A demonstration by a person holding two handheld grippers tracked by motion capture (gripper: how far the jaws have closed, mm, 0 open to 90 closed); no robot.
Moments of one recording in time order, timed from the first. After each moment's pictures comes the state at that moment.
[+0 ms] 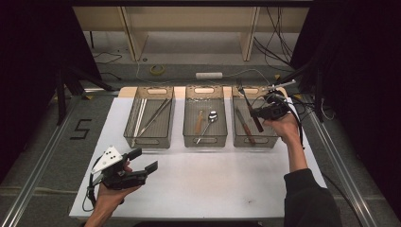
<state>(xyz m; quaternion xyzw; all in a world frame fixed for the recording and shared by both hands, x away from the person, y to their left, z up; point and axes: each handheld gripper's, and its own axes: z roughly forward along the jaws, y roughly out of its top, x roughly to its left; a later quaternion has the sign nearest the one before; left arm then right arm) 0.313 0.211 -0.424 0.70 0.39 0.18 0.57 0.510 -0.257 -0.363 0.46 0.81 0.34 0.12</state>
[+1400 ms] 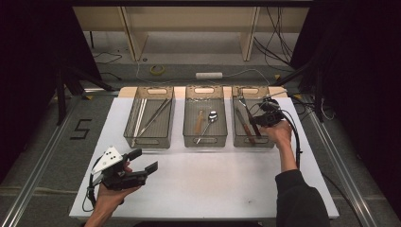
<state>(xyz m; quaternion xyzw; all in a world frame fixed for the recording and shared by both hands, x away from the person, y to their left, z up) 0.312 0.210 -0.424 0.70 0.39 0.18 0.57 0.522 -0.256 -0.410 0.51 0.80 0.29 0.12</state>
